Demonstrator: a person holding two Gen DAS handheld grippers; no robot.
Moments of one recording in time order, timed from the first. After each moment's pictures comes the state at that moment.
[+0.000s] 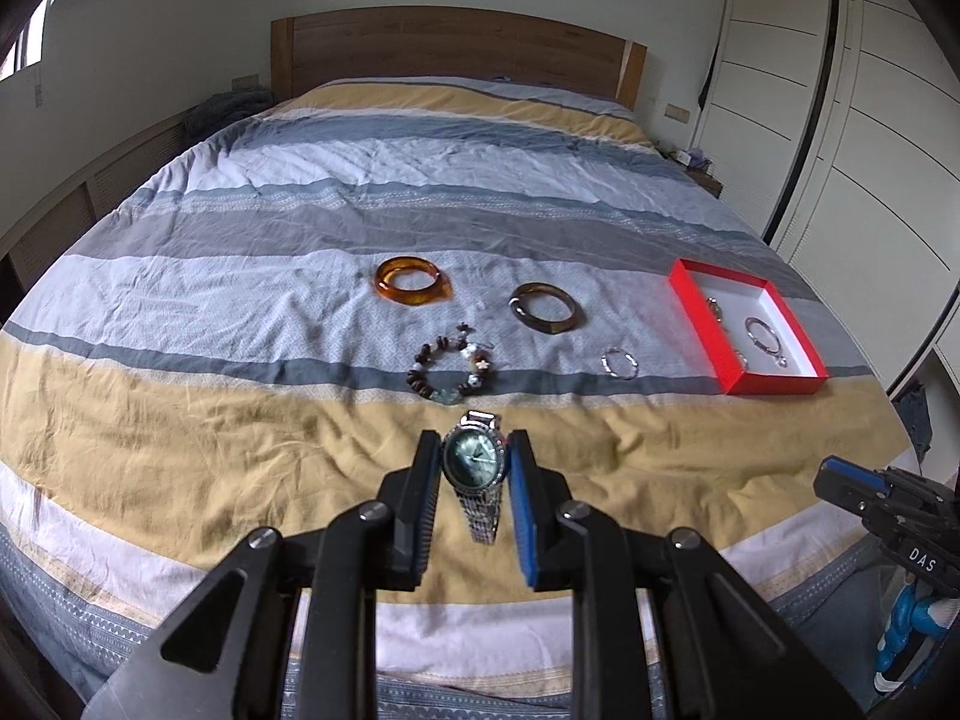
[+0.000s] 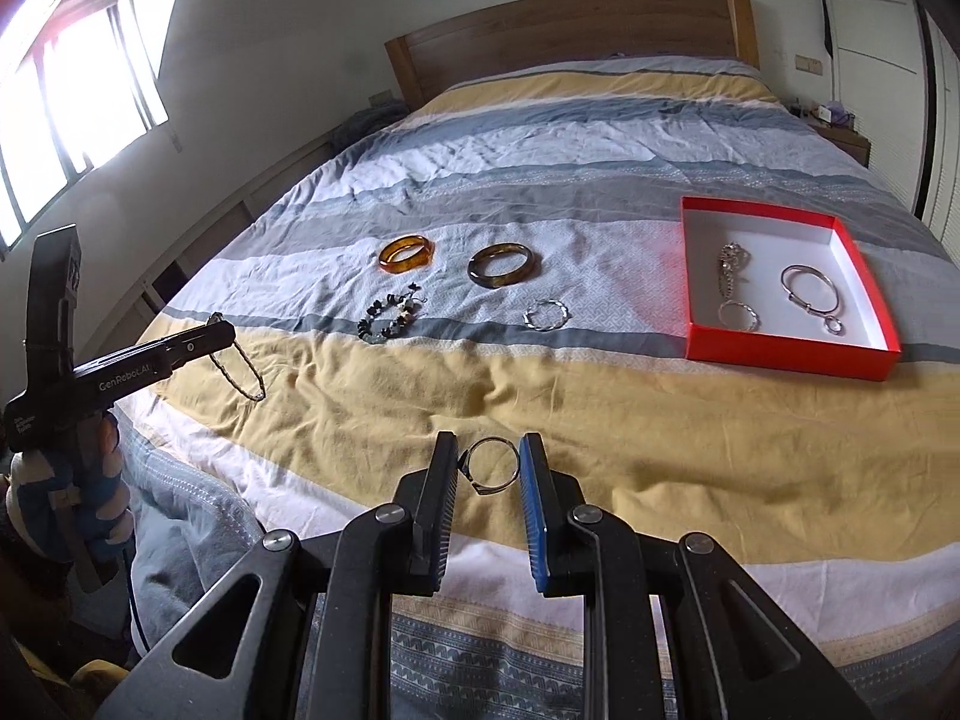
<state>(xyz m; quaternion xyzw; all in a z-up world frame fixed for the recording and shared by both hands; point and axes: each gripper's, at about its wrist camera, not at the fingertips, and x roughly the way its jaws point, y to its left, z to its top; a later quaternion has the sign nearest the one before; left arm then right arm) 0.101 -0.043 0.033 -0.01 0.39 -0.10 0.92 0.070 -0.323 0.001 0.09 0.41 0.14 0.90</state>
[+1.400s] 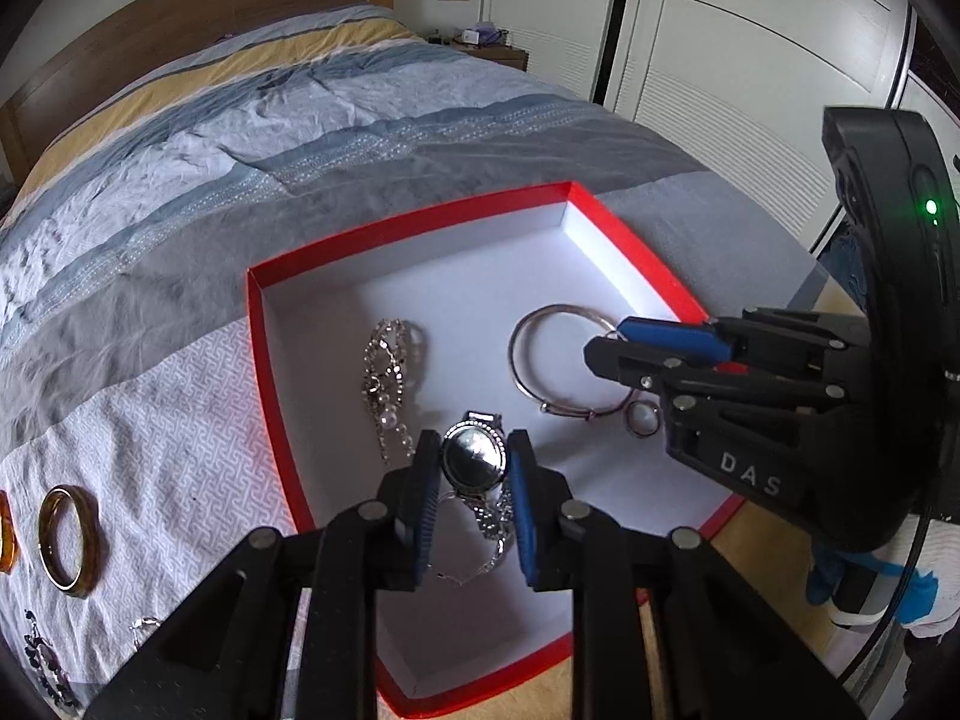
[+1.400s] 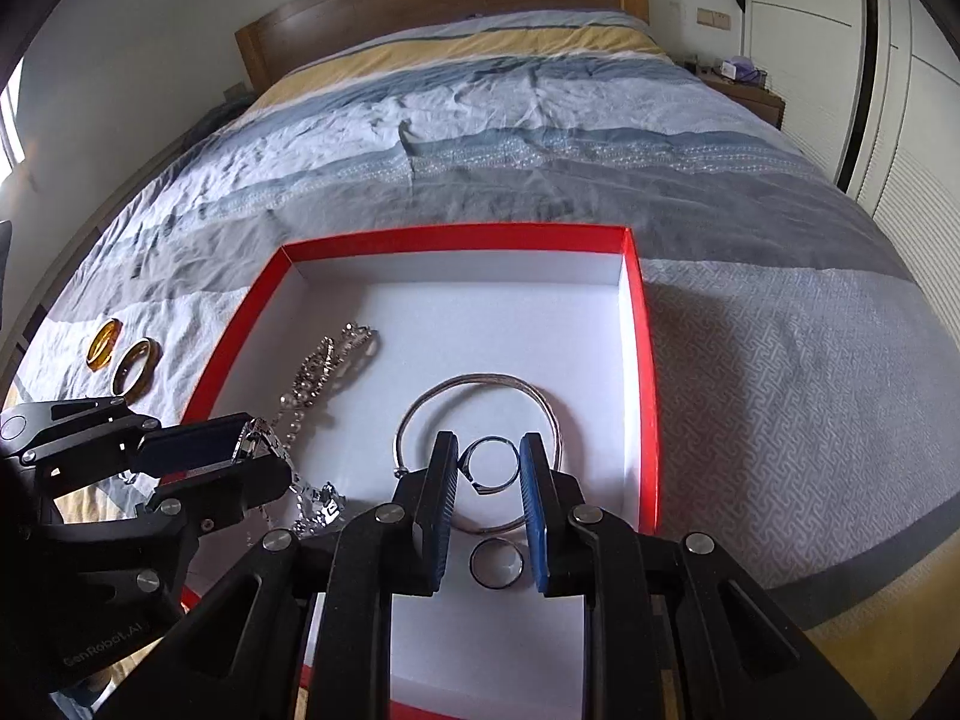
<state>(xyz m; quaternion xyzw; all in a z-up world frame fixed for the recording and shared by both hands) 0.282 -0.415 -0.062 0.12 0.45 -0.30 0.83 0.290 -0.560 -0.095 0.07 0.47 0.02 0.88</state>
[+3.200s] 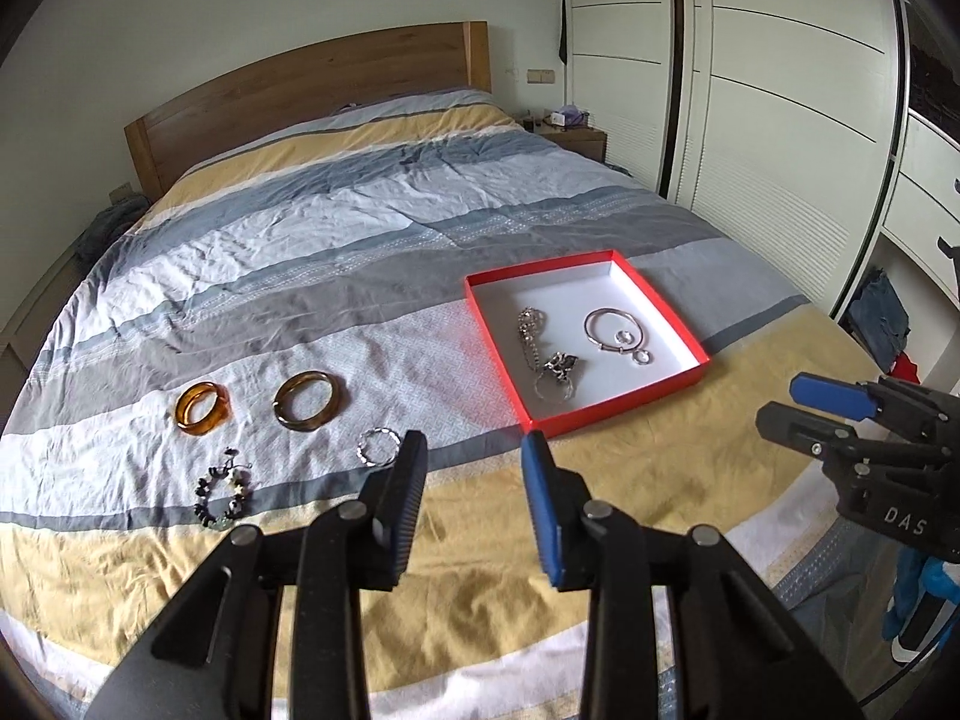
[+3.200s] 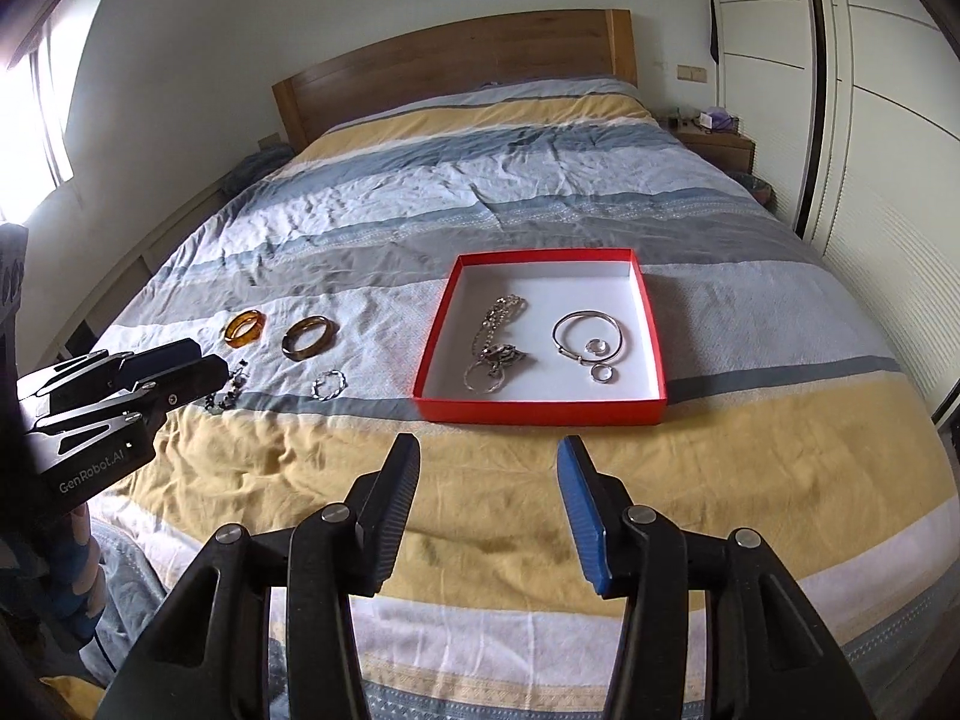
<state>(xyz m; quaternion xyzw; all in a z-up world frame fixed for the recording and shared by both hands) 0.110 -0.268 0.069 0.11 0.36 -0.19 0.90 0.076 -0.471 0.038 0.09 0.40 0.02 0.91</state>
